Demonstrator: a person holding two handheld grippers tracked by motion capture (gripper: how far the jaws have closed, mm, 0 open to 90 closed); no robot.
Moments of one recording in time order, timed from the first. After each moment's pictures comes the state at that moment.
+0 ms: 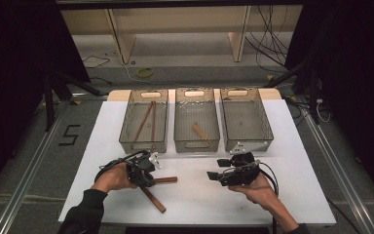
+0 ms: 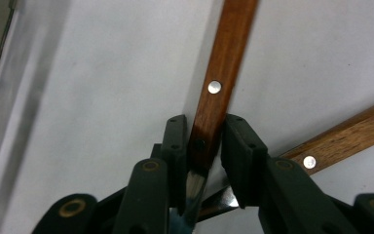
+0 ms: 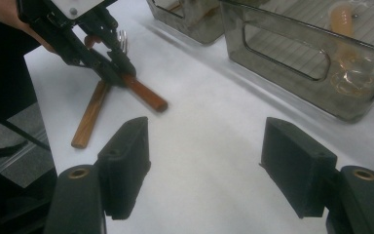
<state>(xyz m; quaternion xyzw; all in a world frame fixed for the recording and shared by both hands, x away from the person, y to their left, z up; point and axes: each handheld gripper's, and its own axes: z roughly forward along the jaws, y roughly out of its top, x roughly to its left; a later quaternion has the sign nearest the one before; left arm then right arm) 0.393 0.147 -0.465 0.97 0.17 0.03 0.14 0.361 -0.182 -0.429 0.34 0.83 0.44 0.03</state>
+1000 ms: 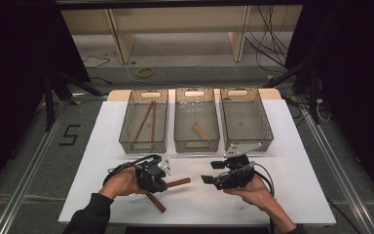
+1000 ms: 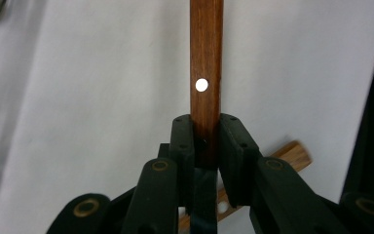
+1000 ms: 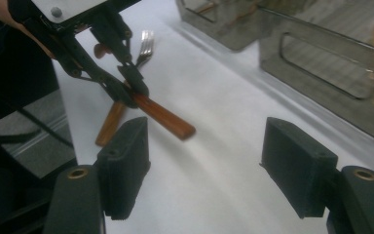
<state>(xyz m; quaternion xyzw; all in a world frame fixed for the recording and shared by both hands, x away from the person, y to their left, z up) 0.363 0.107 -0.441 0.98 0.11 0.01 0.18 0.353 -0.164 -0.424 0.29 0.84 0.45 0.02</state>
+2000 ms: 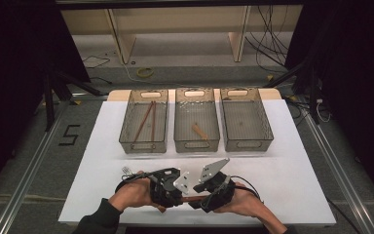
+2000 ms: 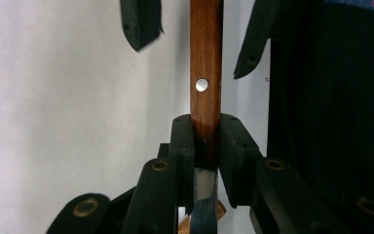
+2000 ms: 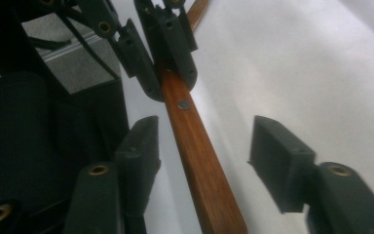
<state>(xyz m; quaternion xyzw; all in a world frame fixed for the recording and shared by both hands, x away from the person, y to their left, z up) 0.324 0.068 -0.422 0.98 0.02 0.02 0.20 0.328 -0.118 -0.448 0.17 0.92 0.35 -0.04</state>
